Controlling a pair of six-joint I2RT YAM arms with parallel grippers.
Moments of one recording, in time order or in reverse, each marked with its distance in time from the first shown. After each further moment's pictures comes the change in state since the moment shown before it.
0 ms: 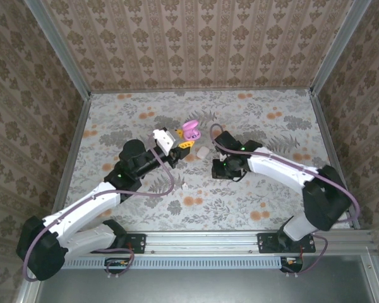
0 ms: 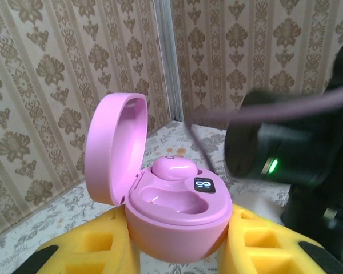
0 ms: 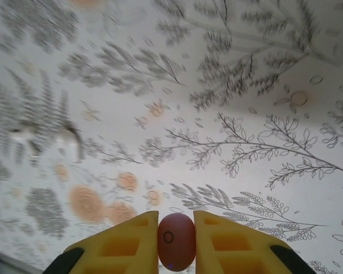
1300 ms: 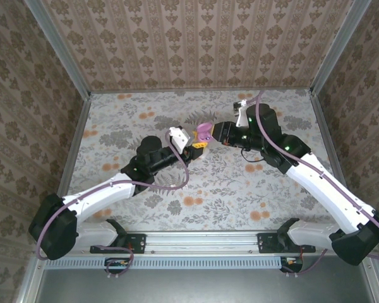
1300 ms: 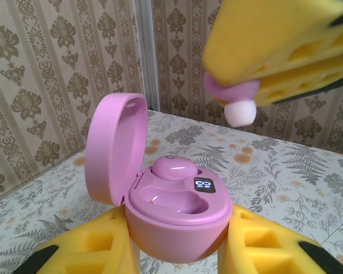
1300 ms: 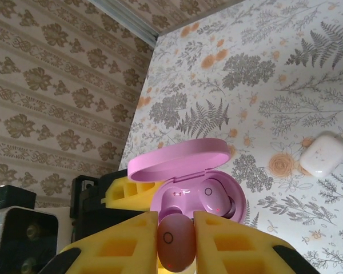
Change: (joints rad) left arm -0.059 0.195 0.048 0.107 0.013 -0.059; right arm -0.055 -0.295 0.200 0.204 -0.084 0.114
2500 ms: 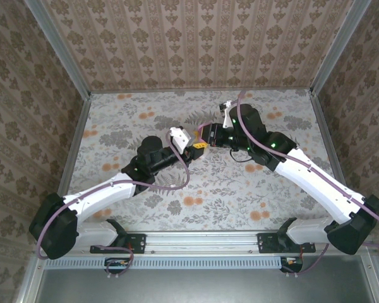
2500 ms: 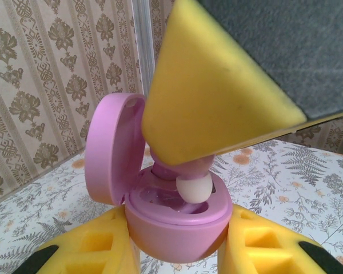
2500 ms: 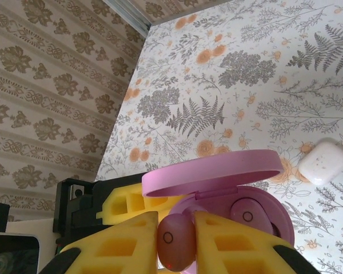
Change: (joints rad) left arm -0.007 0.005 0.002 0.006 -0.002 0.003; right arm 0.102 0.091 0.064 -0.013 0.116 -0.050
